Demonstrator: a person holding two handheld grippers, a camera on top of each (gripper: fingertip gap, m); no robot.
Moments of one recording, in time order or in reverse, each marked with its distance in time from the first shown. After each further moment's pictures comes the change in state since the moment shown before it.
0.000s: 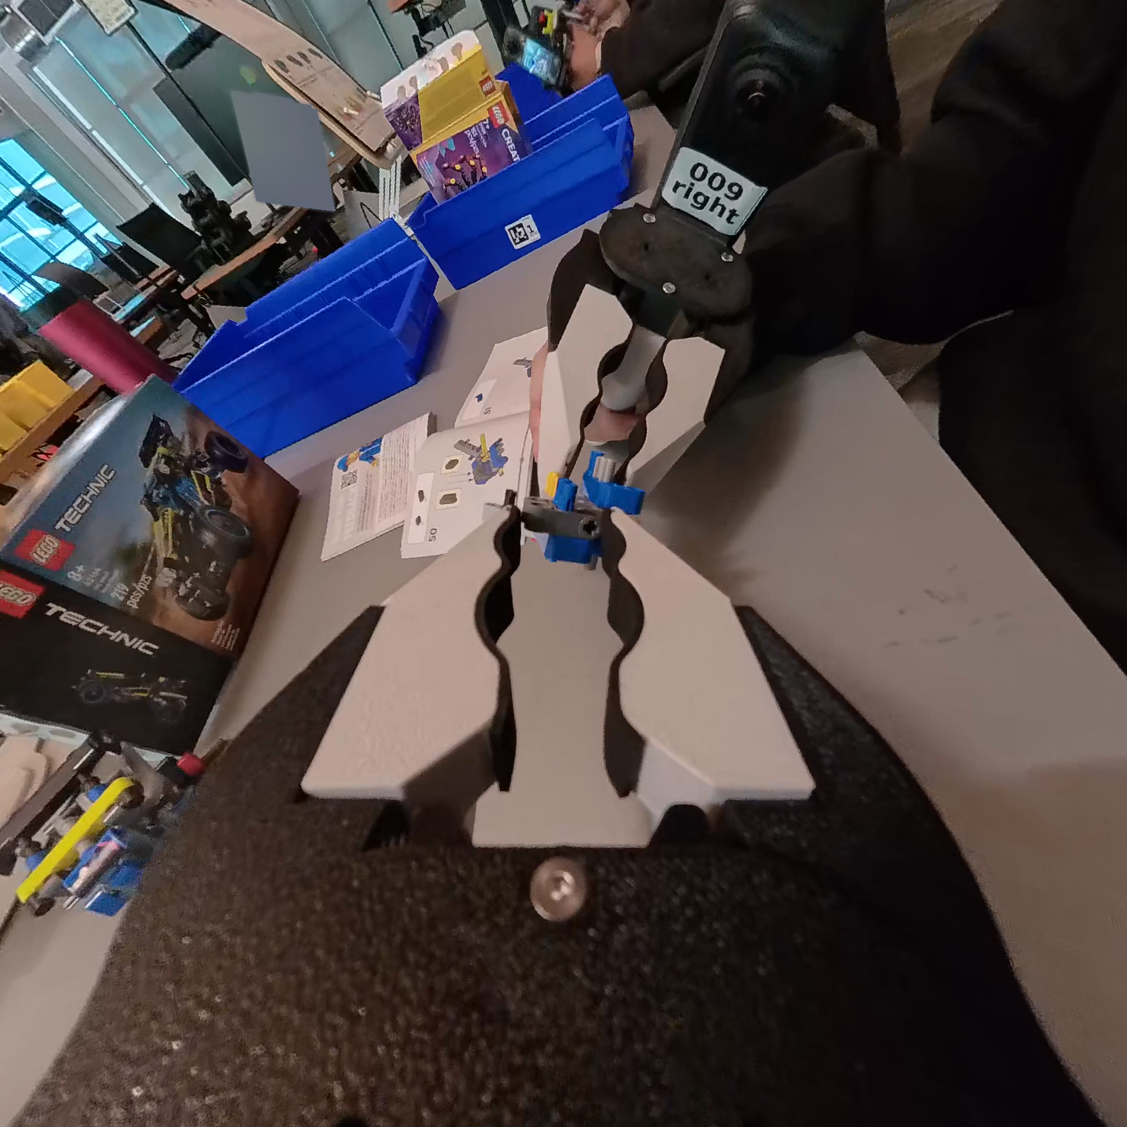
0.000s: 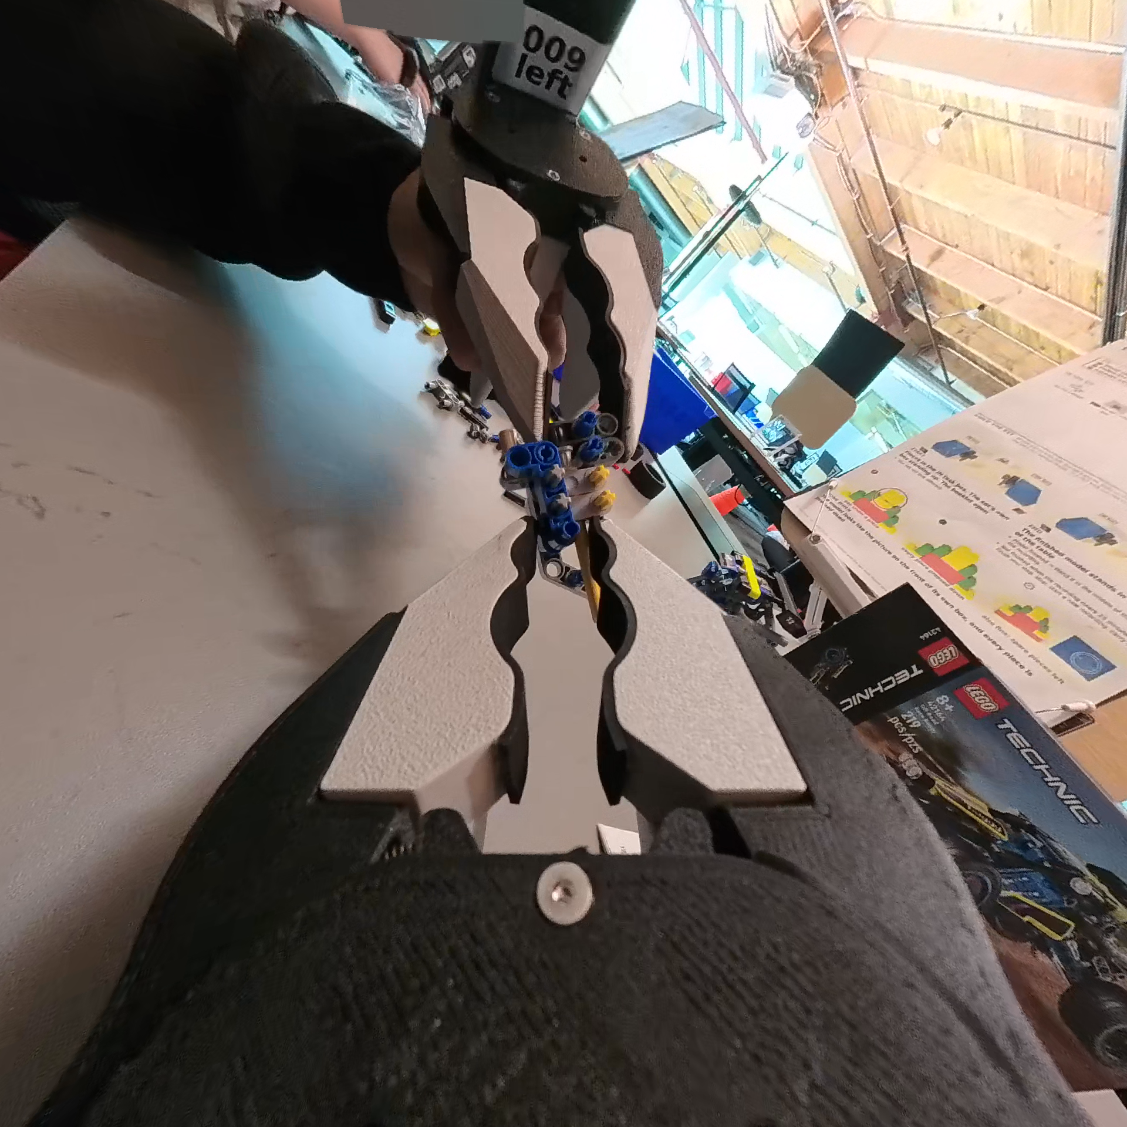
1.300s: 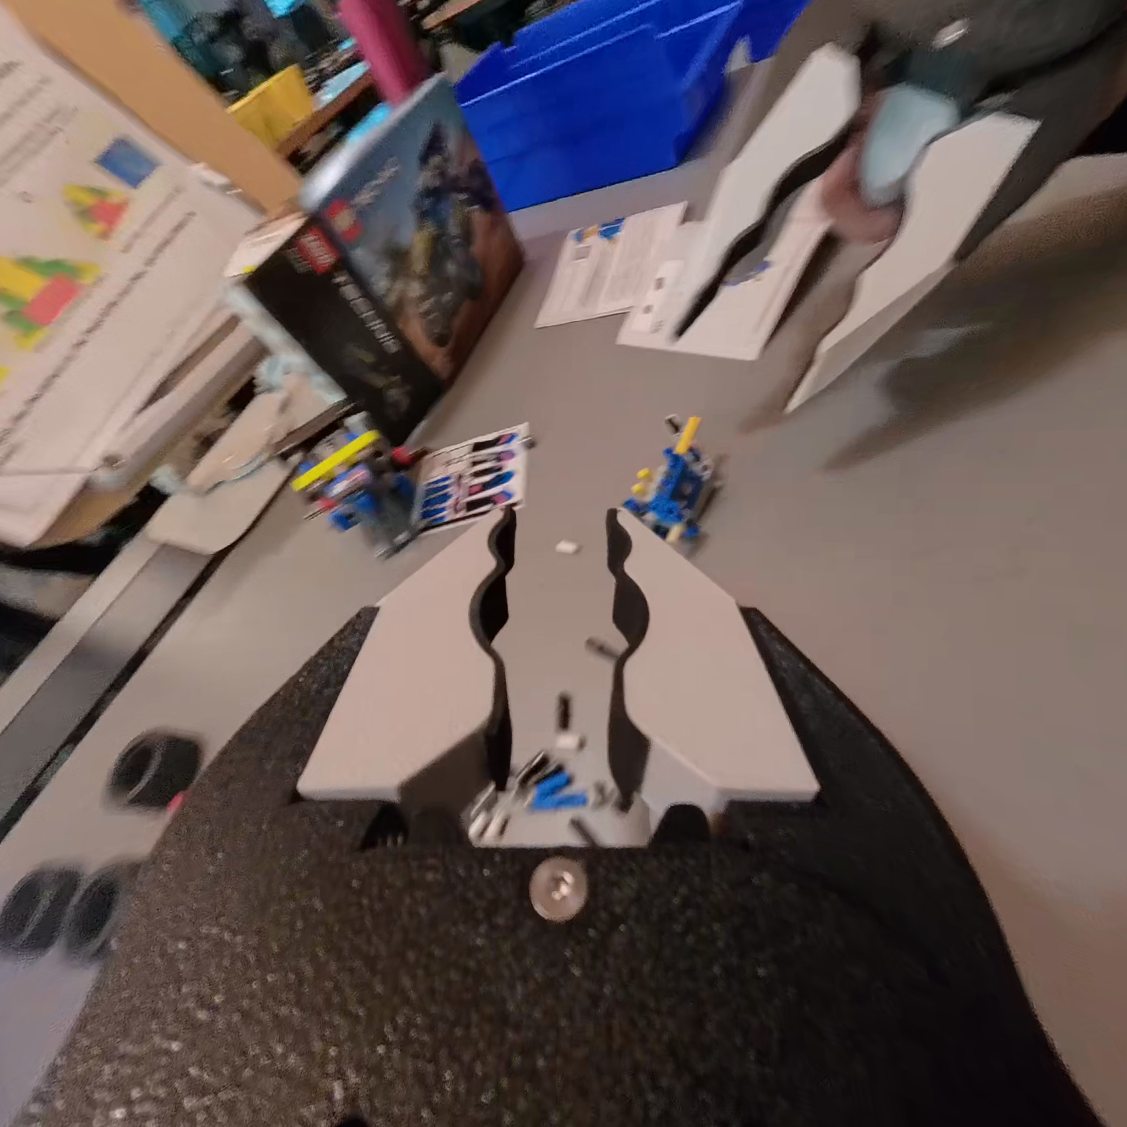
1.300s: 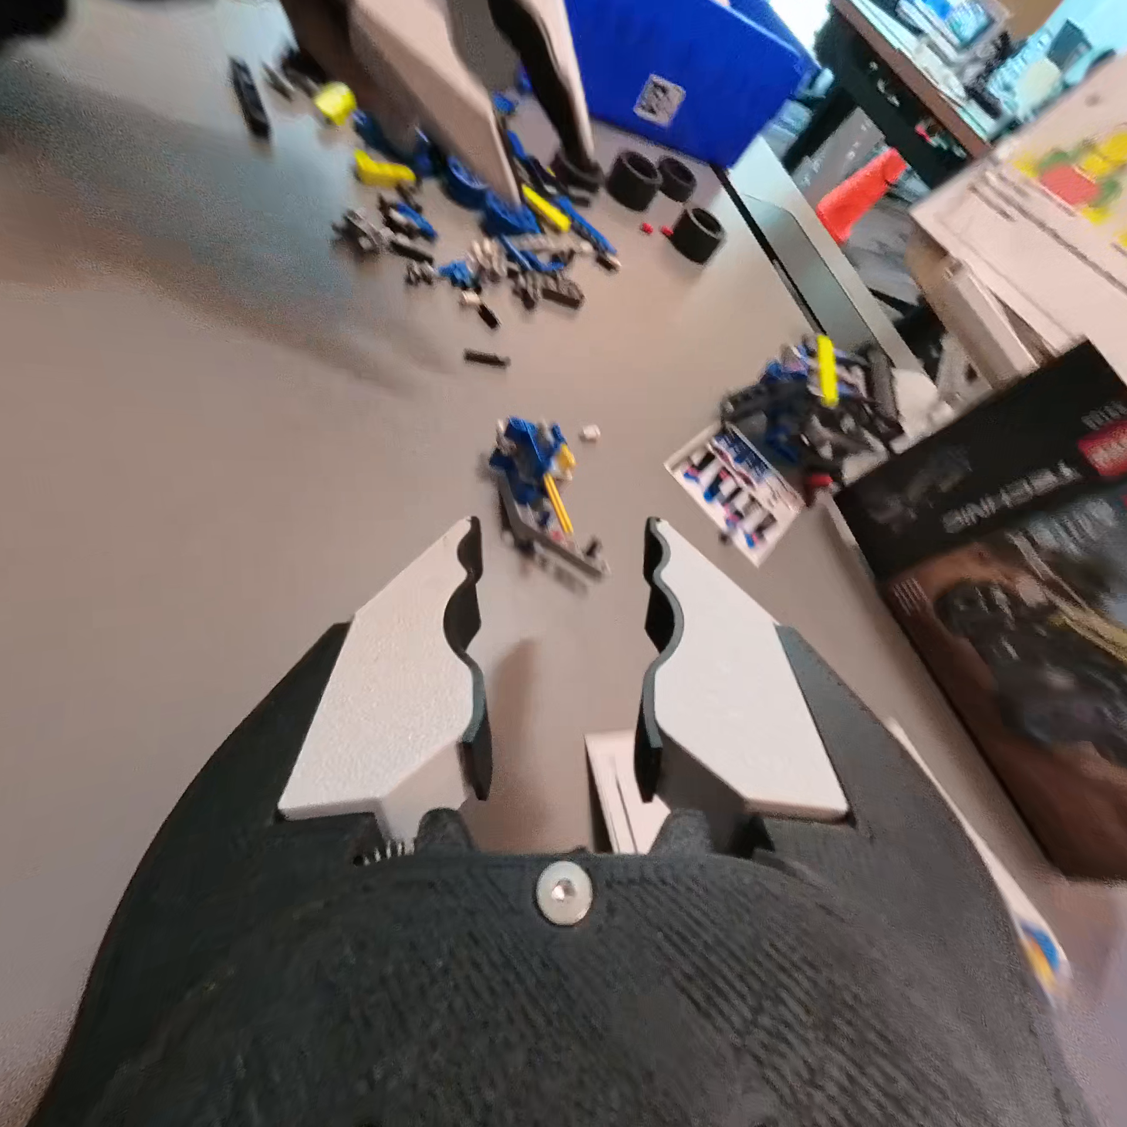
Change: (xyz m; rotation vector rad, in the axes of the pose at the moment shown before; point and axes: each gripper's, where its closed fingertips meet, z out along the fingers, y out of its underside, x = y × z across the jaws) left arm -0.071 0.070 -0.088 -0.269 -0.415 -0.210; right arm 0.025 0.047 0.019 -0.448 -0.102 0.294
